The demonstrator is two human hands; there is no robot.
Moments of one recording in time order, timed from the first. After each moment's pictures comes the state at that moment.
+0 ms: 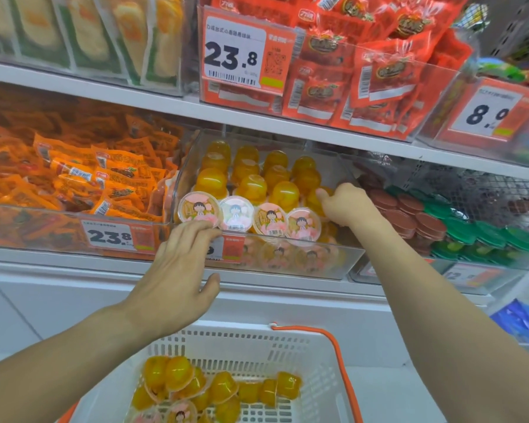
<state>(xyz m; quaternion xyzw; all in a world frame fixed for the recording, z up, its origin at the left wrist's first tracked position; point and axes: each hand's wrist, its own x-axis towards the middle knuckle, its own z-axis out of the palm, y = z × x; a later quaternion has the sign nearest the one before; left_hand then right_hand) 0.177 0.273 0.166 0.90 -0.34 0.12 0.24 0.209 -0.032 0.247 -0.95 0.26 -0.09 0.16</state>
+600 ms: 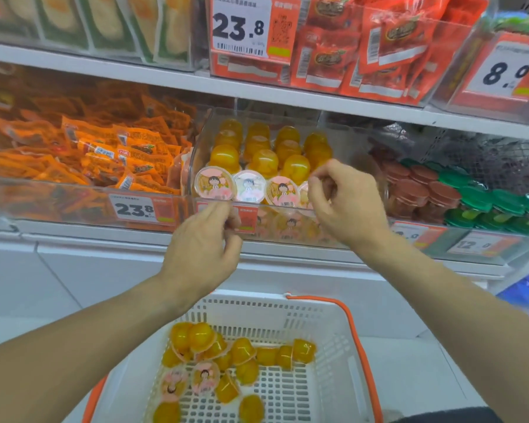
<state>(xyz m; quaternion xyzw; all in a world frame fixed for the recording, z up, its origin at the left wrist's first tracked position) 0.158 0.258 0.168 0.87 -0.27 0.20 0.36 0.134 0.025 0.231 -0.90 -0.05 -0.37 0.20</state>
